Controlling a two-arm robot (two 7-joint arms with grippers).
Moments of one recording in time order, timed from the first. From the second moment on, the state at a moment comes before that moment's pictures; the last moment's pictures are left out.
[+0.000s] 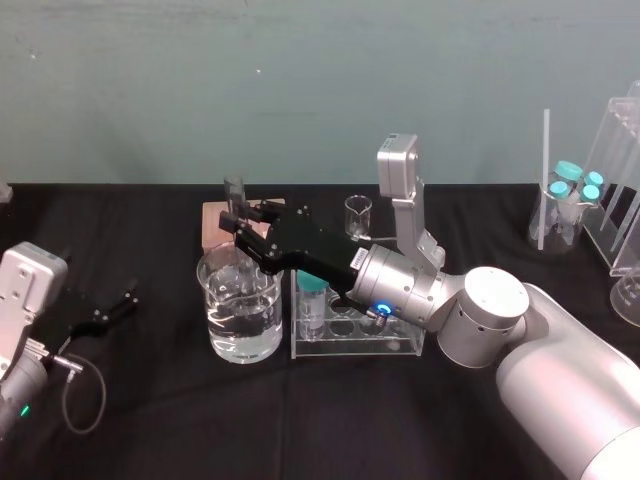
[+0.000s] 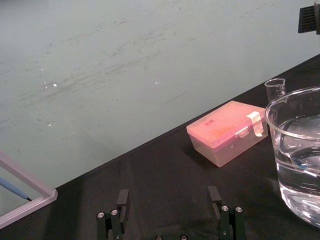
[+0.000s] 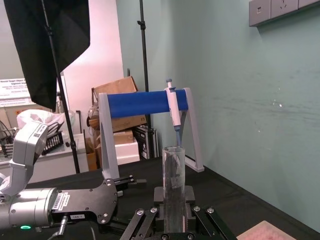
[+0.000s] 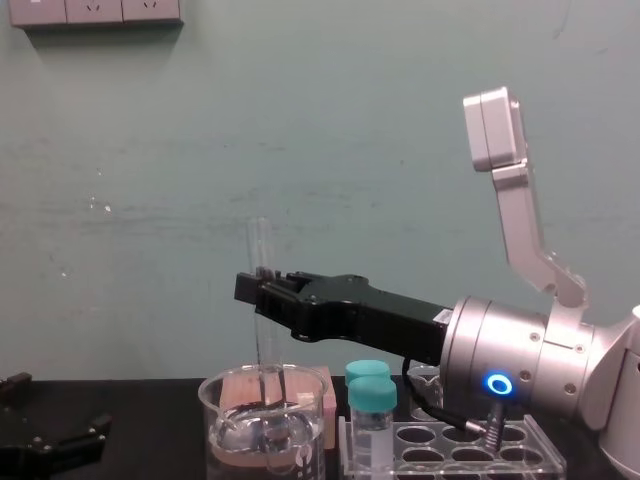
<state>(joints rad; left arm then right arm) -0.20 0.60 0.45 -1.41 -0.25 -0.12 0.03 0.63 0.14 -0.55 -0.94 0.53 -0.23 0.78</state>
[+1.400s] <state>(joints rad) -0.20 0.60 0.45 -1.41 -0.25 -0.12 0.03 0.63 0.14 -0.56 -0.94 0.52 -0.23 0.78</state>
